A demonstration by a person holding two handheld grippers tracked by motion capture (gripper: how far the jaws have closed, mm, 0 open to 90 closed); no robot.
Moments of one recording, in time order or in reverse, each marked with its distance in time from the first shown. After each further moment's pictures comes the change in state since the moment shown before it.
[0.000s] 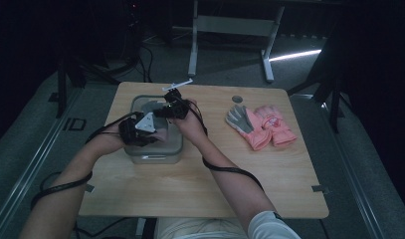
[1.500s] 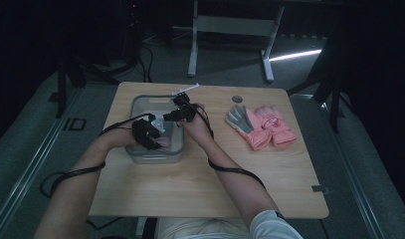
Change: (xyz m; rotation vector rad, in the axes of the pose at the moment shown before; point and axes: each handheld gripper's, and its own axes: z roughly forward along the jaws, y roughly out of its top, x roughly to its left) left arm 0.023 -0.002 0.057 0.153 -0.115 -0.014; right arm -0.035 -0.020 0.006 0.069 -0.078 0.080
